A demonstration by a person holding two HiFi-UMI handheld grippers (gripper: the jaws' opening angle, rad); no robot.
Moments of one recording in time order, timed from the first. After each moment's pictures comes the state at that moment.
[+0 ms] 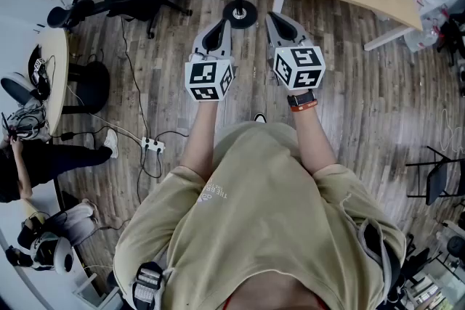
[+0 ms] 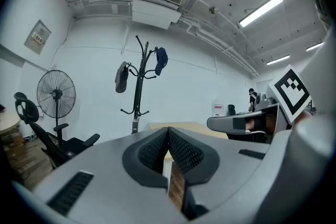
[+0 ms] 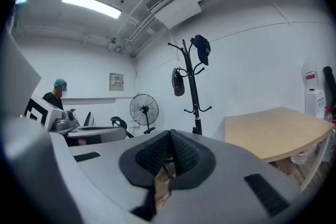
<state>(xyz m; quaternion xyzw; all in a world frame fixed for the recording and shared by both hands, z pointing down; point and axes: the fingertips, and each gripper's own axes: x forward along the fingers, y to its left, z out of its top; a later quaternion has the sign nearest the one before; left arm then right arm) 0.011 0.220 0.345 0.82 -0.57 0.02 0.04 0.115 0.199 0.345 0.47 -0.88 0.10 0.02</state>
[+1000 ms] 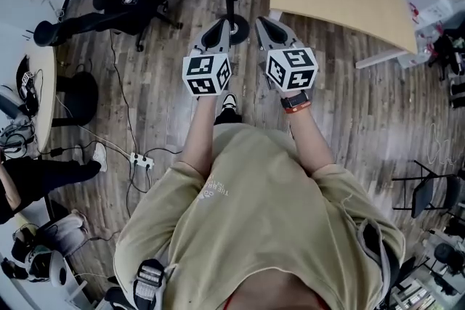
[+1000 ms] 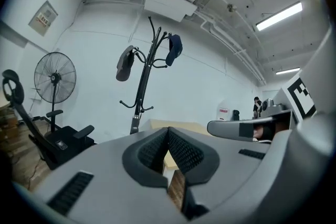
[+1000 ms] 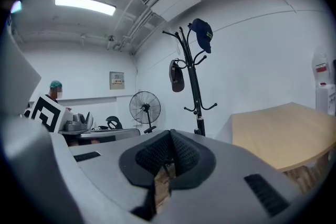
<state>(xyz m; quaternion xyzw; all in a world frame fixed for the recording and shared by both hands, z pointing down) -0.001 0.061 0.367 0.82 -0.56 0.00 0.11 0.084 0.056 0.359 0.44 -0.89 0.12 0.03</state>
